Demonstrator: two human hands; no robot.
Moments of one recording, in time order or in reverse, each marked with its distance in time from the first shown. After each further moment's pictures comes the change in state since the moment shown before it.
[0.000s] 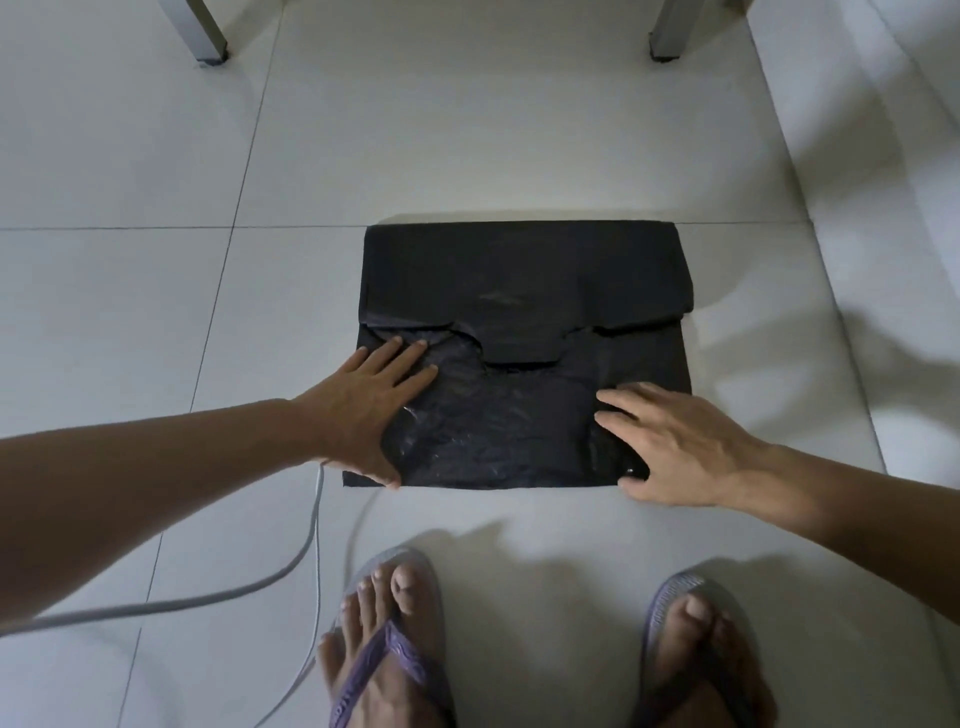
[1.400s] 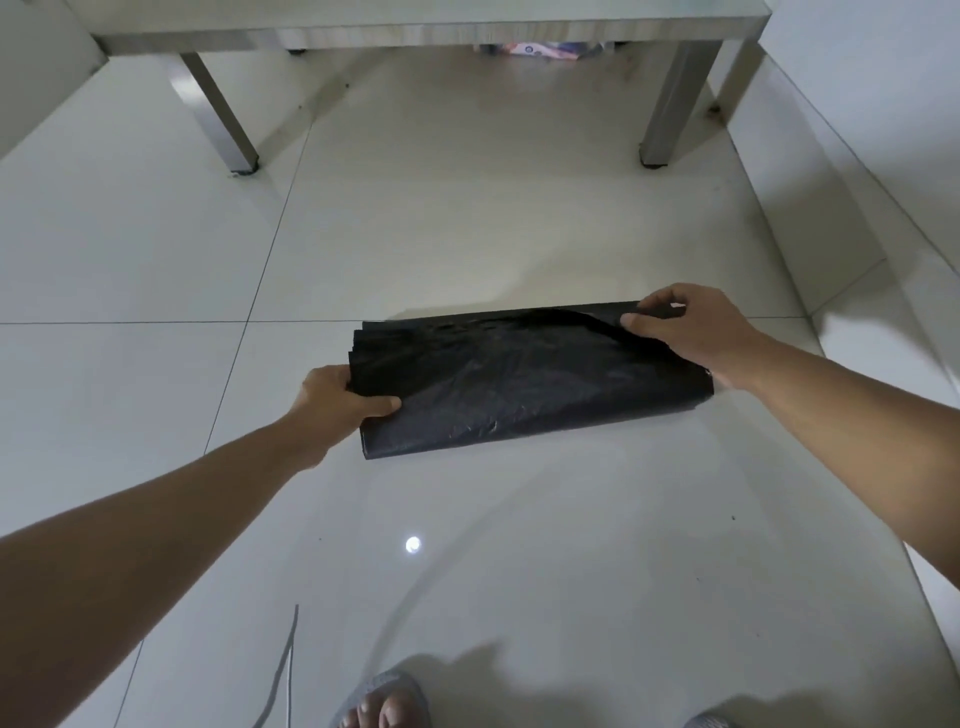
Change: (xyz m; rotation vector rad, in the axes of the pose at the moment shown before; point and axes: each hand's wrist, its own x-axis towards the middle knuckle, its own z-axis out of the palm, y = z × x) left_hand 0.038 -0.057 -0.039 -1.544 0.530 -0.600; right_hand 0.109 0.116 -0.094 1.075 0.398 0.752
